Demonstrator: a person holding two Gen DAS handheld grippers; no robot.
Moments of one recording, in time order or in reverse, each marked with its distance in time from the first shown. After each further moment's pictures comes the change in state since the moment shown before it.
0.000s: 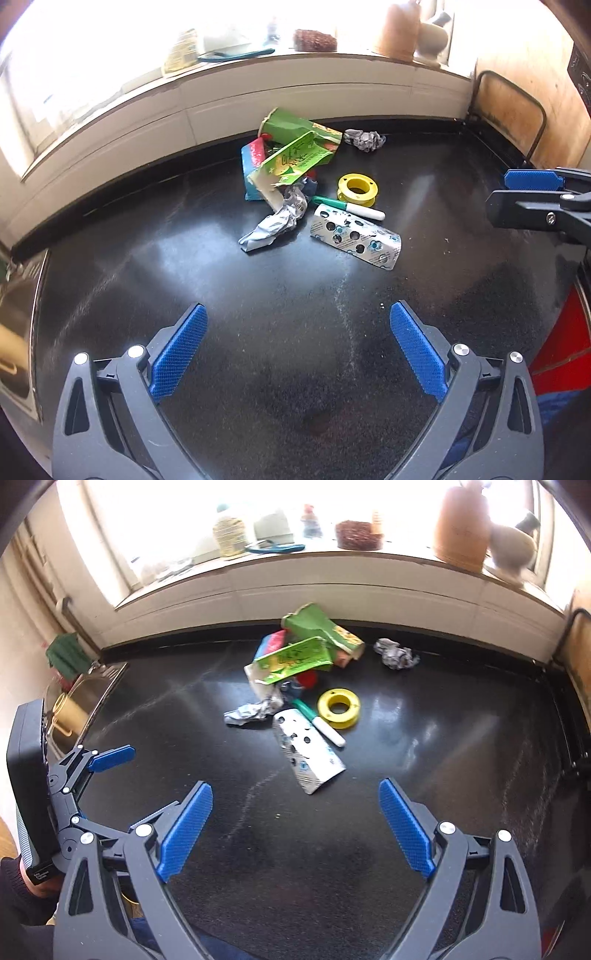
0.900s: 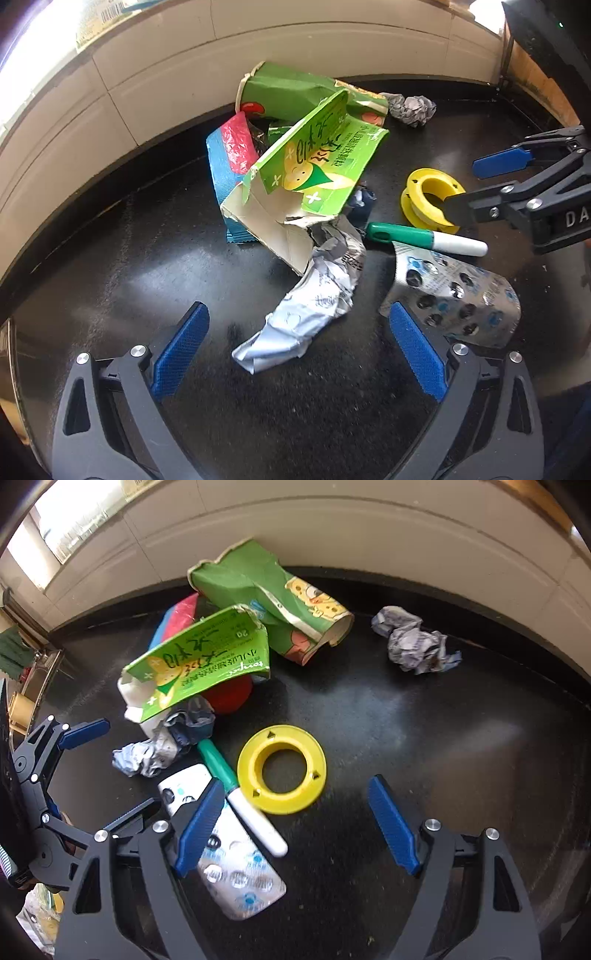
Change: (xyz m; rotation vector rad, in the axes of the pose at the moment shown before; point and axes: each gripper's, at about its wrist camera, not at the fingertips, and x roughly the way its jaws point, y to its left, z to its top) left arm 0.166 0.031 0.070 0.111 0.086 -0.028; right arm 0.192 -0.037 0.083 -0.034 0.231 -0.041
